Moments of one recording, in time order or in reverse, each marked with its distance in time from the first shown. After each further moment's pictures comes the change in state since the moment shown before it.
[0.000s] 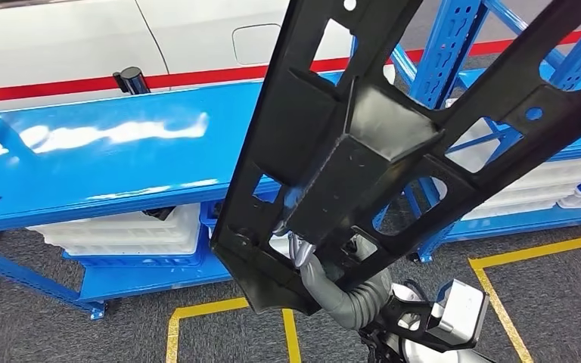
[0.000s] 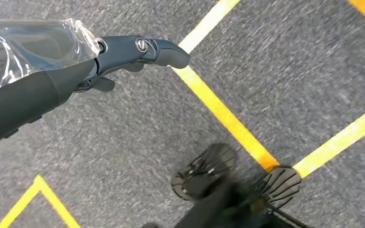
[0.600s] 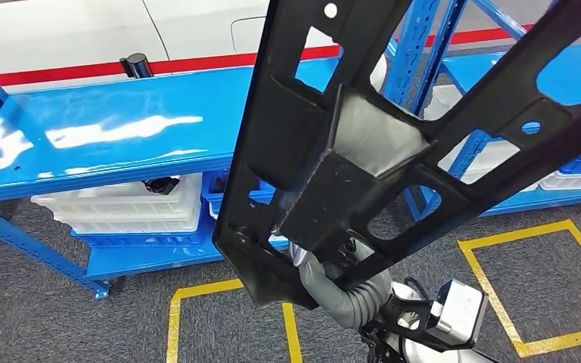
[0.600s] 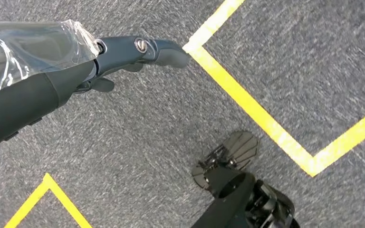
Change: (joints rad) left arm -0.006 -0.004 0.000 0.000 -0.005 0.005 -0.002; right arm -0.004 0.000 -0.004 0.000 0.010 -0.005 0.018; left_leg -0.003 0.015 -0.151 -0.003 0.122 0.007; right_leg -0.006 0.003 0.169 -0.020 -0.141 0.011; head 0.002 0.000
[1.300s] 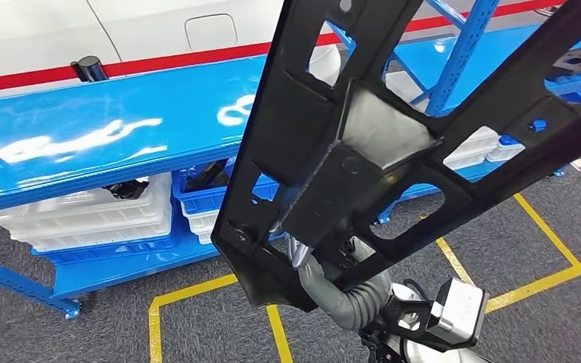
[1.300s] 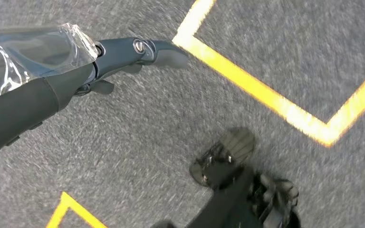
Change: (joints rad) left arm 0.016 -0.008 -0.001 0.000 -0.002 -0.005 0.010; right arm 0.000 -0.002 -0.001 -0.004 -0.015 -0.002 0.020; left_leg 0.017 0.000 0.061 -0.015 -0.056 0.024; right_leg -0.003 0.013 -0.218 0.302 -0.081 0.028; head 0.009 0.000
